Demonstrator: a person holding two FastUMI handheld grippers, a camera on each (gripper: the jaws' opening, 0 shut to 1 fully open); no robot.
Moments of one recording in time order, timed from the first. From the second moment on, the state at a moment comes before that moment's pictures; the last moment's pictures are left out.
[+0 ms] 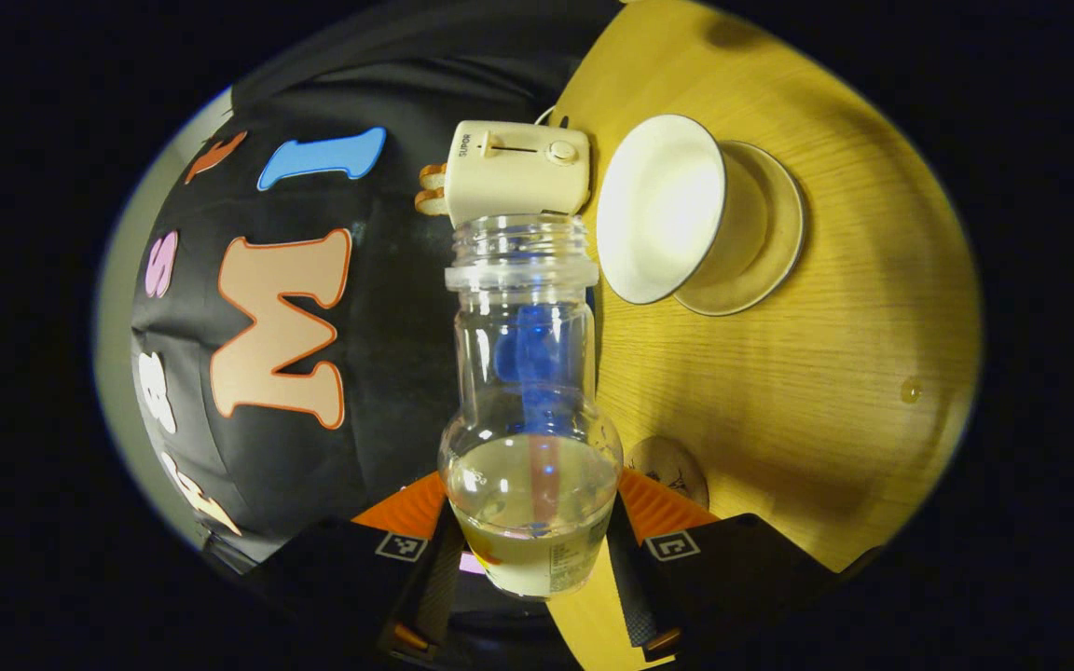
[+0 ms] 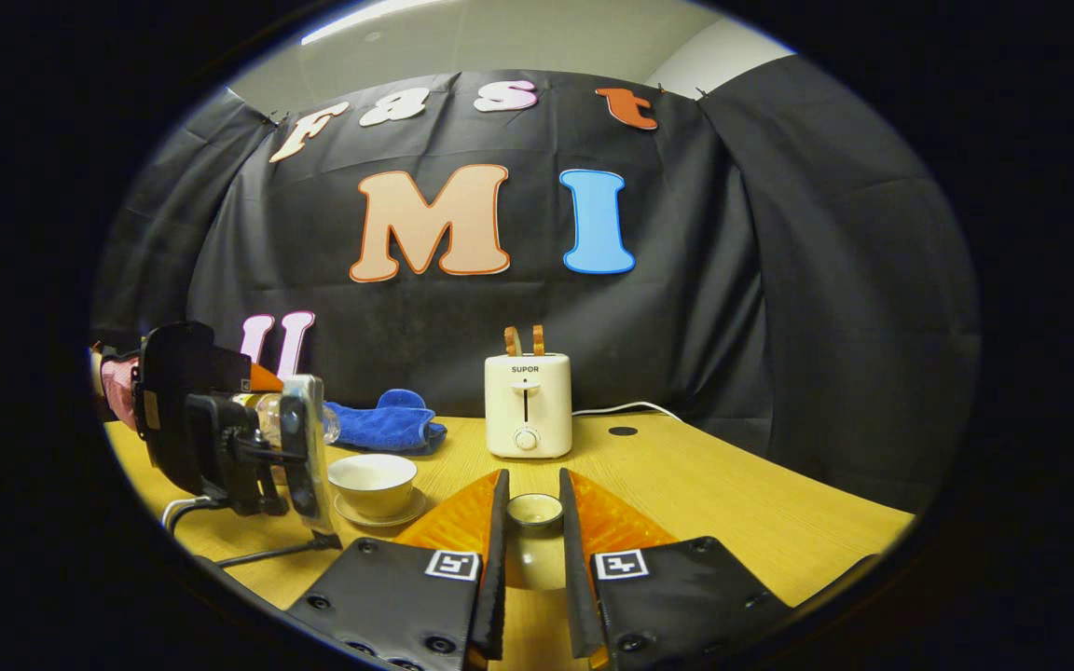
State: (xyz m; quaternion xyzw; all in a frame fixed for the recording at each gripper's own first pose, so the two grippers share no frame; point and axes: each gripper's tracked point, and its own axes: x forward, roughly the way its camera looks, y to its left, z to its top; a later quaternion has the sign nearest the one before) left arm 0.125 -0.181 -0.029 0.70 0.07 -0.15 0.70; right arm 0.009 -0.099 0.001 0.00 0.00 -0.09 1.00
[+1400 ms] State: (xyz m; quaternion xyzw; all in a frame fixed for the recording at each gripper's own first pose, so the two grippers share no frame) left arm 0.134 -0.184 -0.001 0.84 0.05 -0.13 0.52; right arm 0.009 -0.100 0.001 0.00 0.00 -0.09 1.00
